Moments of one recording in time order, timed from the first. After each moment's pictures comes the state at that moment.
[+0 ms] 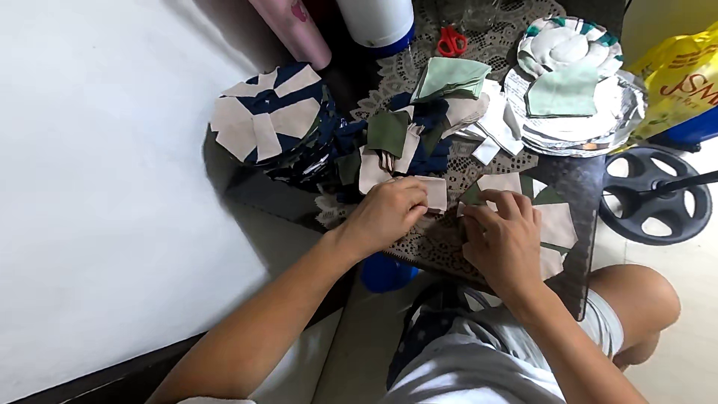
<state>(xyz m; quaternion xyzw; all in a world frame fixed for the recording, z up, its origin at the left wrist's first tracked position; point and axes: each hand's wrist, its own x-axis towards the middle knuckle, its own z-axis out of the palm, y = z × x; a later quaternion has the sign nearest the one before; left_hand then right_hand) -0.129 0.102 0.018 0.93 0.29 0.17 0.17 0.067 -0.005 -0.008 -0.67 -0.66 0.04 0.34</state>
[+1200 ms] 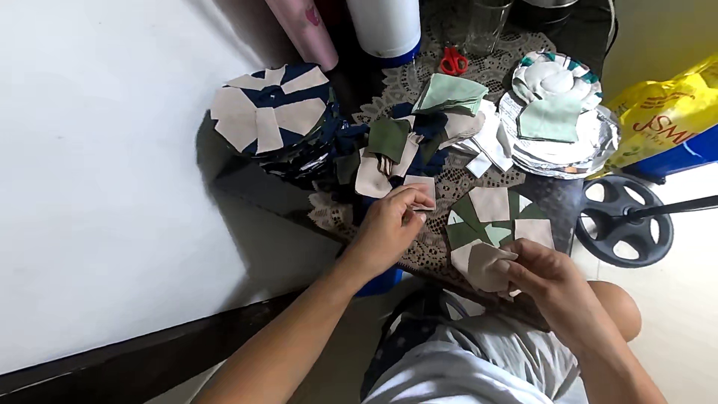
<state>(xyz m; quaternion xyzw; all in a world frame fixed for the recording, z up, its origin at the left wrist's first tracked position) -0.111 0.062 0.028 0.73 0.45 0.27 0.43 0.124 -0.051 0.043 -0.55 -0.43 0.56 0.45</state>
